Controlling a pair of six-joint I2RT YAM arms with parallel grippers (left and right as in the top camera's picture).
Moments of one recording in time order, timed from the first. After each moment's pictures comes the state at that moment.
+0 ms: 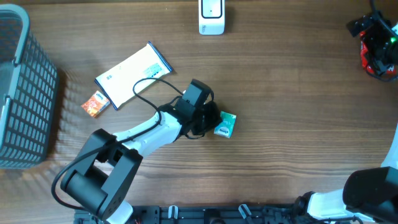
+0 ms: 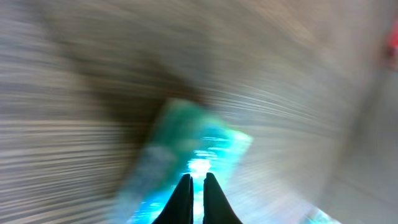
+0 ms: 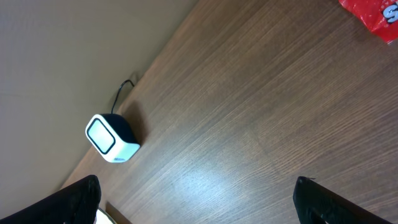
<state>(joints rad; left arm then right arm) -0.63 1.75 0.89 -0.10 0.43 -1.09 -0.41 1.64 1.71 -0.96 -0.37 0.52</state>
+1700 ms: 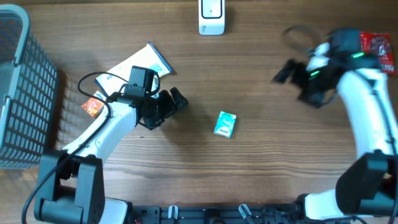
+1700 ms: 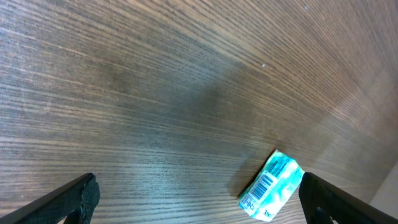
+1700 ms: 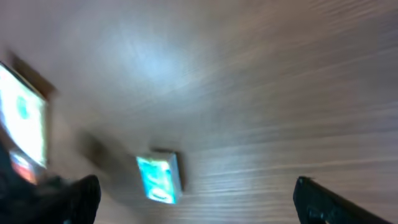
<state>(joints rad) -0.23 1.61 0.90 -0.49 0.40 -0.75 -0.06 1.64 1.29 -1.01 -0.38 0.39</state>
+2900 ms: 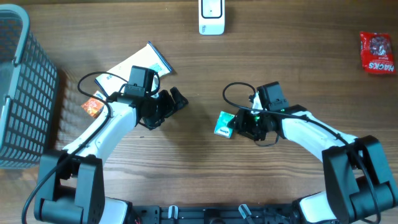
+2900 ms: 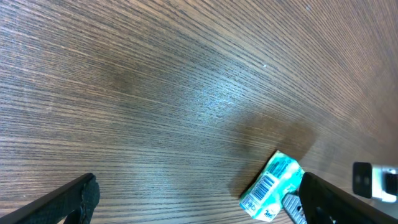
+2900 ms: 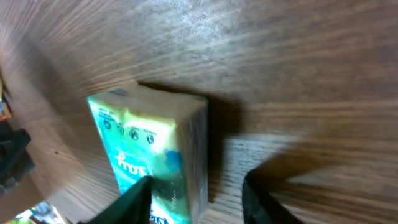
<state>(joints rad) -0.23 1.61 0.90 -0.49 0.40 -0.75 0.30 1.64 0.72 -0.32 -0.52 0.71</state>
